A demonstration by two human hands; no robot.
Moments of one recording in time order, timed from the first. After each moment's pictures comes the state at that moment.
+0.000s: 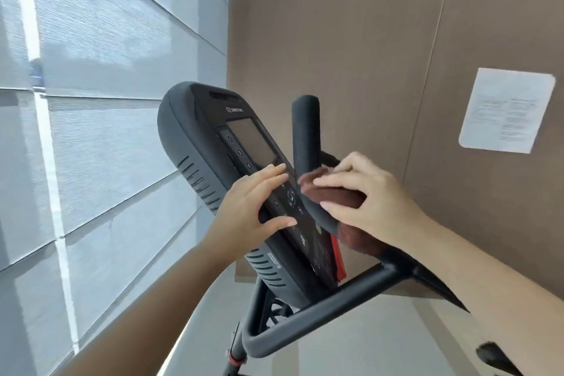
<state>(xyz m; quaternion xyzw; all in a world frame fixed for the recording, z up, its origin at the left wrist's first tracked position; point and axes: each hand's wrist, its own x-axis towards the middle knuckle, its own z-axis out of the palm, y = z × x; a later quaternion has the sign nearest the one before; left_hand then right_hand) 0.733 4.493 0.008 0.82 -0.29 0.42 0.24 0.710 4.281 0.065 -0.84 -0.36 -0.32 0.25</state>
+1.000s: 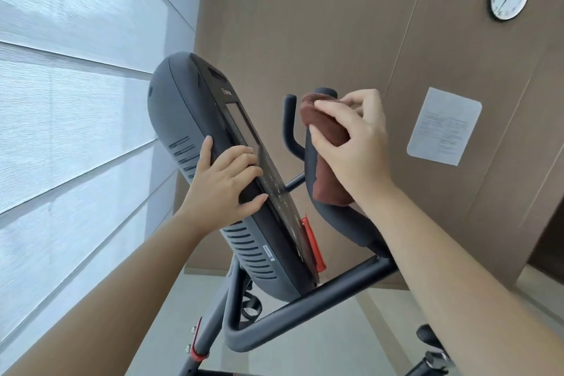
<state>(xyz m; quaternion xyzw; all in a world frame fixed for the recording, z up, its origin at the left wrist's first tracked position) 0.794 4.538 -0.004 0.77 -0.26 0.58 0.05 0.720 4.352 0.098 -0.77 -0.23 -0.55 0.22</state>
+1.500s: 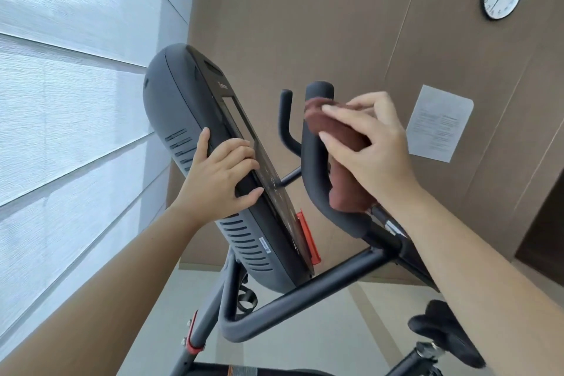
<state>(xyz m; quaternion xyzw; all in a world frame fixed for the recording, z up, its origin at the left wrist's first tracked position) 0.794 4.541 -0.003 0.77 -0.27 0.58 0.05 0.702 4.327 0.097 -0.79 -0.28 -0.49 0.23</state>
